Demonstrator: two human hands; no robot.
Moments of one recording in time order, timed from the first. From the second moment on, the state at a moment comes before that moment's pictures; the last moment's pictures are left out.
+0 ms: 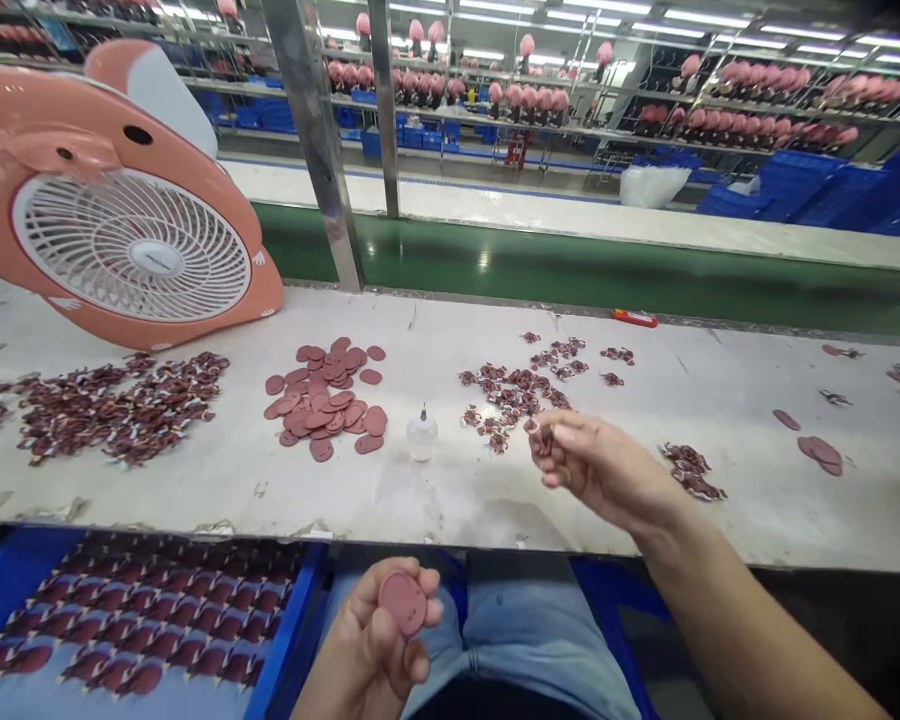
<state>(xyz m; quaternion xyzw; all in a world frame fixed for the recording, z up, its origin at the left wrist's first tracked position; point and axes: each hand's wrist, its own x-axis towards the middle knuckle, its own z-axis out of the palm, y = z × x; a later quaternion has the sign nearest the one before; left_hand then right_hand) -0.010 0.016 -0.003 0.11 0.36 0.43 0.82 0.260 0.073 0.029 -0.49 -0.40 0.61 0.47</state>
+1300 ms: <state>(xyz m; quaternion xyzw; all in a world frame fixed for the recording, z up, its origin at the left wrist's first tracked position) -0.002 0.006 -0.008 0.13 0.33 0.36 0.86 0.188 0.028 0.055 -0.43 -0.69 0.51 0.27</state>
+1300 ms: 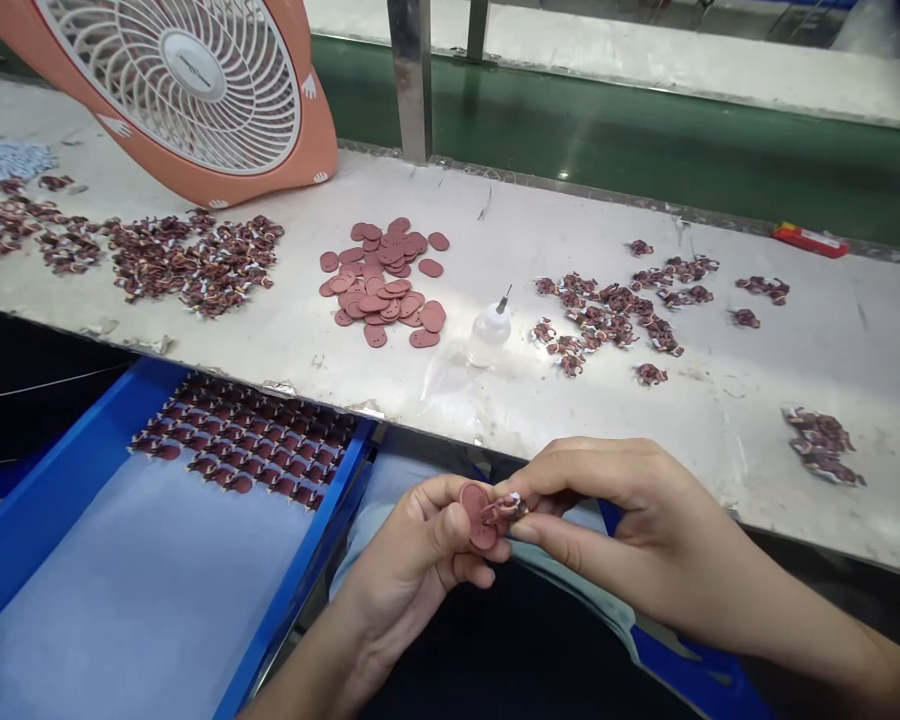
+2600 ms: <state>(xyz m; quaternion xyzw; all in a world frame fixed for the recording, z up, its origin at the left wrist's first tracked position) 0.001 0.006 -0.008 0.03 0.40 0.34 0.85 0.187 0.037 0.048 -0.43 -0.70 0.52 0.21</state>
